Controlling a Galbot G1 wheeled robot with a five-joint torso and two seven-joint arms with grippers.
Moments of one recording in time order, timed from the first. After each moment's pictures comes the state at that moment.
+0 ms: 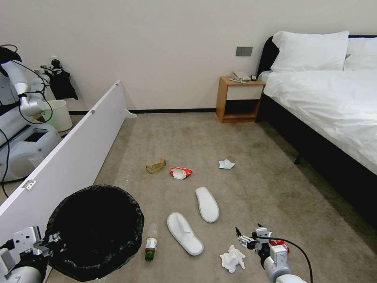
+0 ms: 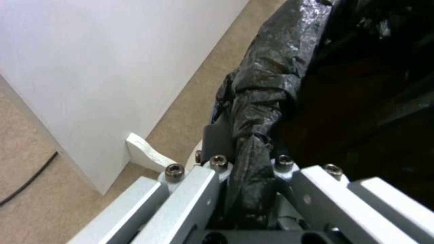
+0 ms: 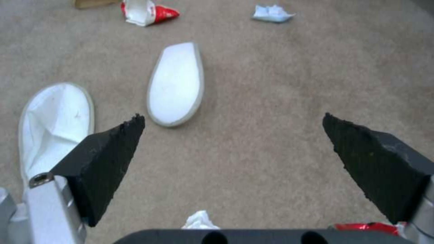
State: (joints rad) left arm 1.69 -1.36 -1.00 -2.47 -0.79 0.74 -0.45; right arm -1.39 1.34 0.48 1.69 0.13 -0.19 -0.07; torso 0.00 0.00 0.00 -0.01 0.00
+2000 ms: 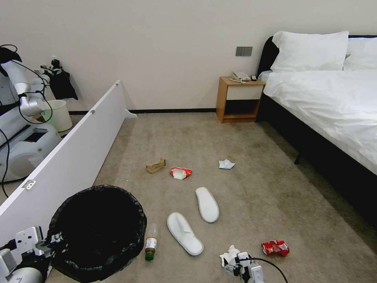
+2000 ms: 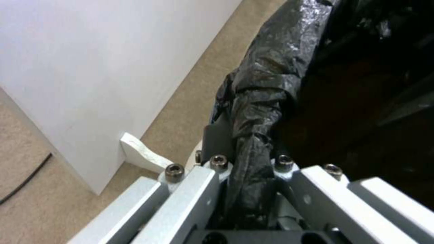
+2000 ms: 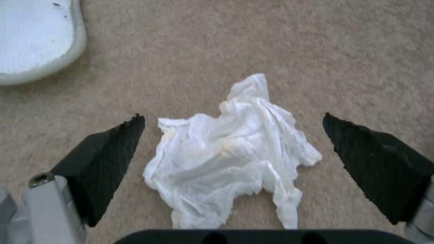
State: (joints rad) left arm 1.71 -1.35 -0.99 -2.49 -0.79 0.74 -0.45; right arm -1.30 1.39 0.38 1.36 0.05 -0.20 -0.07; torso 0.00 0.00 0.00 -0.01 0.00
